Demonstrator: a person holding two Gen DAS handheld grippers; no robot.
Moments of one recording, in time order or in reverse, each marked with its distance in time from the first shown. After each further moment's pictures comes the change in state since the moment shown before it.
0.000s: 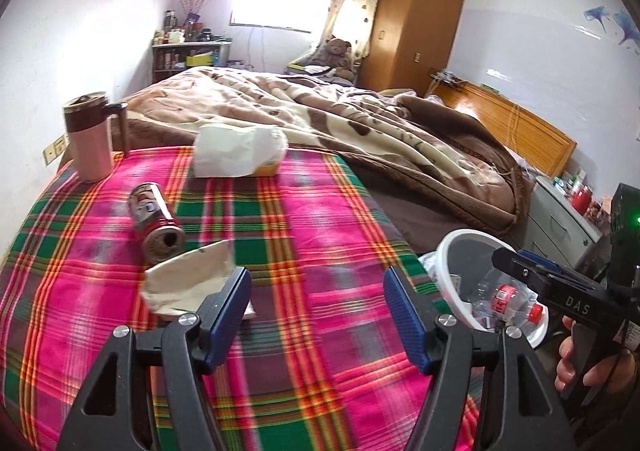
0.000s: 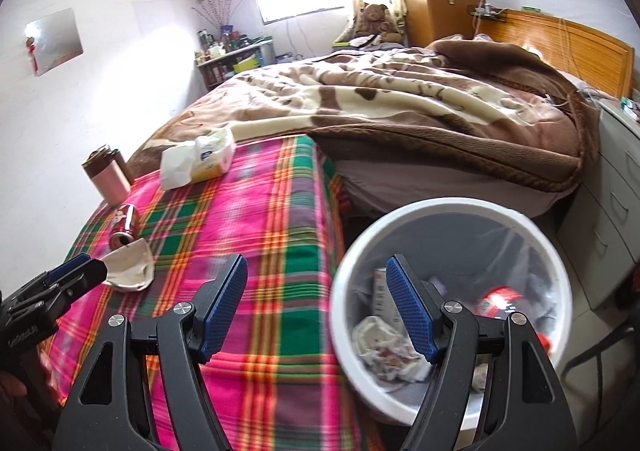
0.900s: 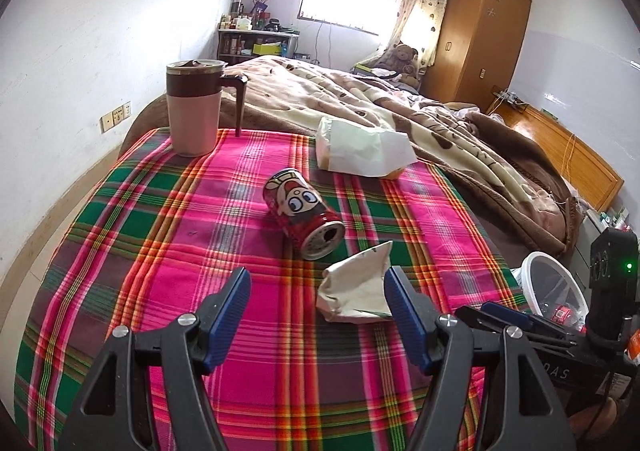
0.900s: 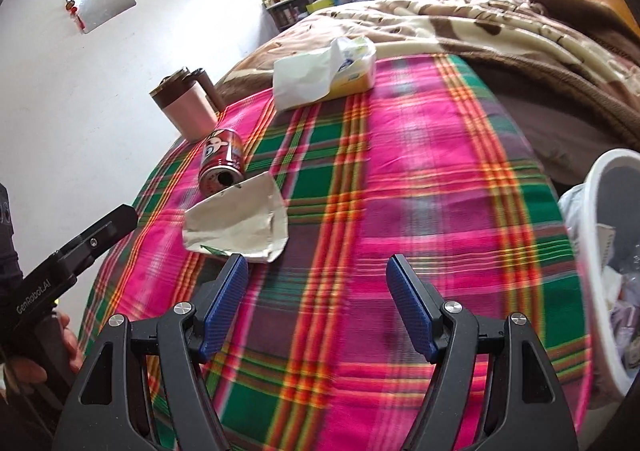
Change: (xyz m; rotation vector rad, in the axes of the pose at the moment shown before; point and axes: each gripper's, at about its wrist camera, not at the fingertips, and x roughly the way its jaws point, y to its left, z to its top) left arm -0.014 0.118 -0.005 -0.128 0.012 0.160; right arm 0.073 0.119 -0.030 -0.017 0.222 0.277
